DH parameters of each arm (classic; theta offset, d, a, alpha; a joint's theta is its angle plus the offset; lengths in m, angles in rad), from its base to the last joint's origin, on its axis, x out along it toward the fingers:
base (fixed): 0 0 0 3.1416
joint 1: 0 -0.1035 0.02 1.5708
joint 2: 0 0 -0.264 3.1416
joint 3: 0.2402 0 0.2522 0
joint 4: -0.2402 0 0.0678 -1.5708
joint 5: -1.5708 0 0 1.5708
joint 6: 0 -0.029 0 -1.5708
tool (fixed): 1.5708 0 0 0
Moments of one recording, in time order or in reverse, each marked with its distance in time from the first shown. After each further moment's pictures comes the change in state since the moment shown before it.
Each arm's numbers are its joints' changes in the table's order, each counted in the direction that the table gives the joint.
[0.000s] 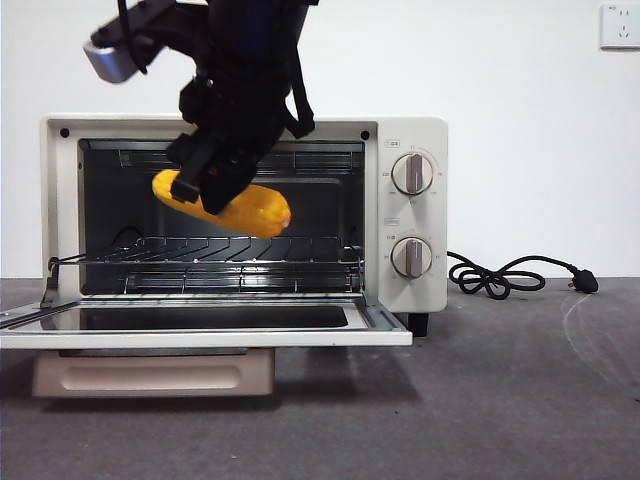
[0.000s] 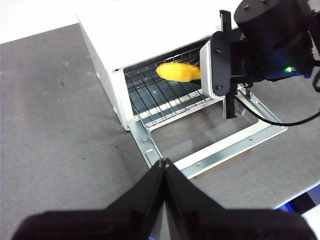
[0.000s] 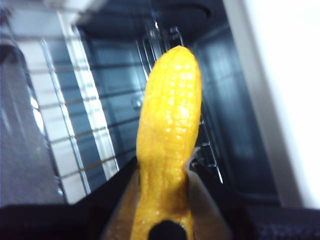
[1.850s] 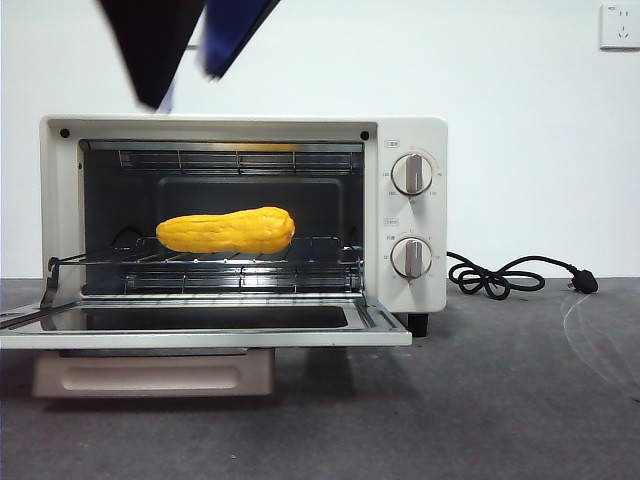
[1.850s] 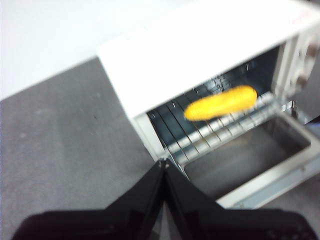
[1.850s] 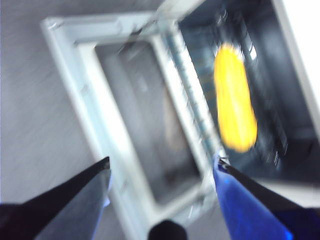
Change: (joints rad) left arm 0.000 0.253 0.000 0.220 0.125 -0.168; right arm -0.309 -0.296 0.002 -0.598 -0.088 -0.497
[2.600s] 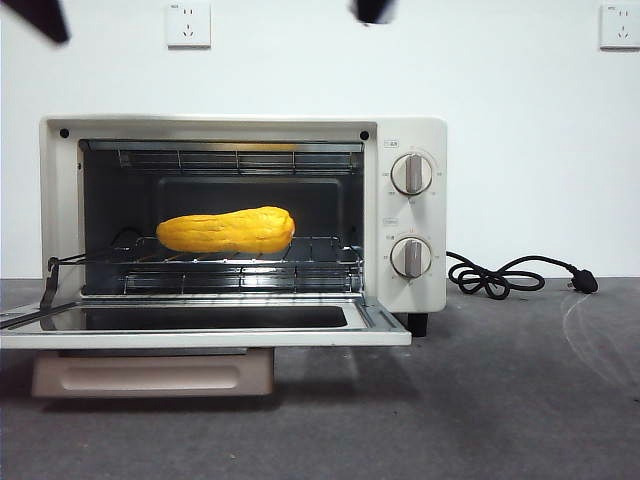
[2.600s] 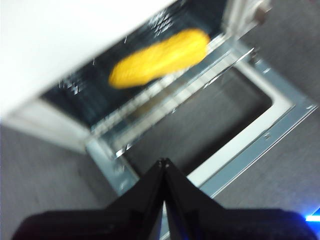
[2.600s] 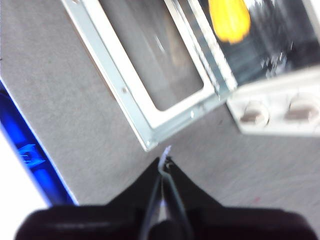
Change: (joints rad) left arm -0.259 0.260 -0.150 0.156 -0.428 -0.129; right arm 0.095 -0.198 0.000 -0.354 0.135 -0.163
